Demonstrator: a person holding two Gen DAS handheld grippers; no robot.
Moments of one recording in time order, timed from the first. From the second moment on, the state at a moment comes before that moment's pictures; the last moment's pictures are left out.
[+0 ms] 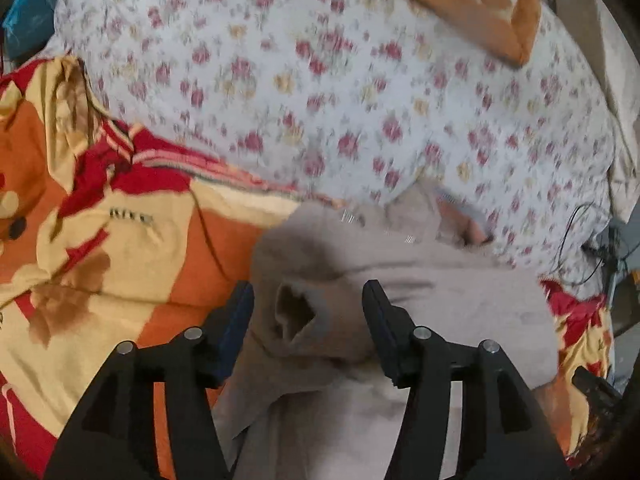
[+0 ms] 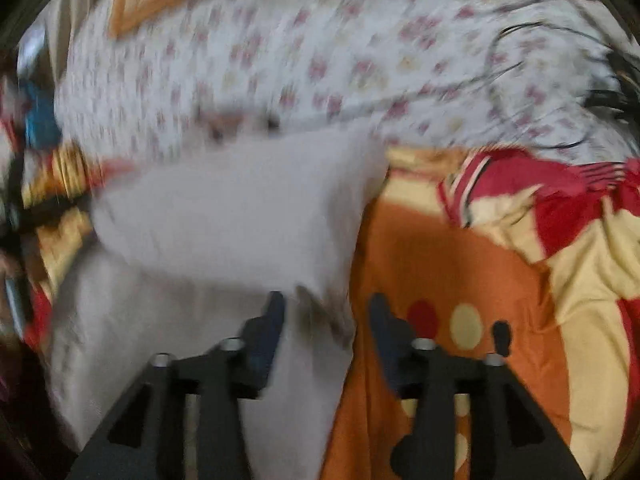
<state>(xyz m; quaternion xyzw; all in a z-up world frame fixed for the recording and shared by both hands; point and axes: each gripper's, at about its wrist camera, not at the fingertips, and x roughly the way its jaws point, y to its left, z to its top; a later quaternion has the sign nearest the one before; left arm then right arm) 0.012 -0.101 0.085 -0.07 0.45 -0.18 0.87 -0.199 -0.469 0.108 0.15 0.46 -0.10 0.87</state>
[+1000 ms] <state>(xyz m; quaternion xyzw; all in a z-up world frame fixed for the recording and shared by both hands) 0.024 -0.167 0.017 0.07 0.47 -0.14 0.87 -0.141 -0.456 0.043 0.08 0.51 -0.12 0.85</state>
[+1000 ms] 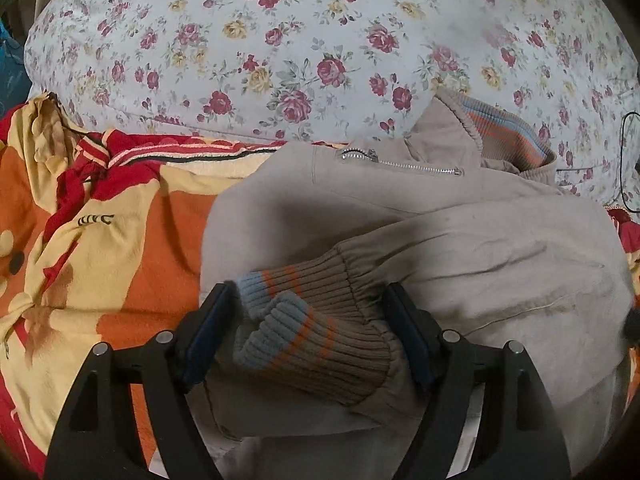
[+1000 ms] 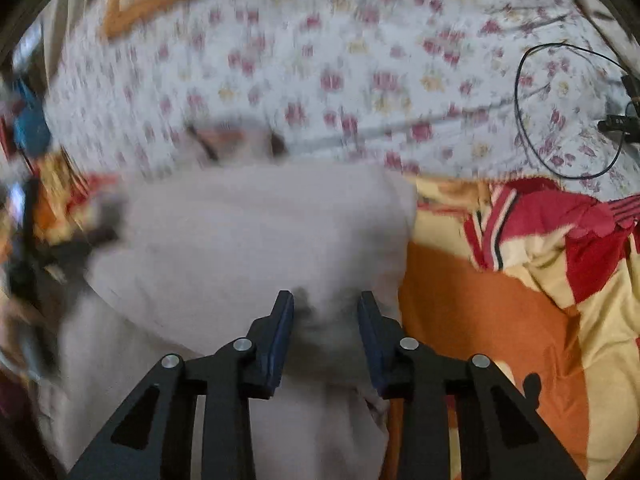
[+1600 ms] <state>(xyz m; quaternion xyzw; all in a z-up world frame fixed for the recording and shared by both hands) 0.020 -0.163 0.019 0.07 0.48 -0.14 0.86 -0.107 -0.468 0.033 0.12 0.51 -0.16 0.84</state>
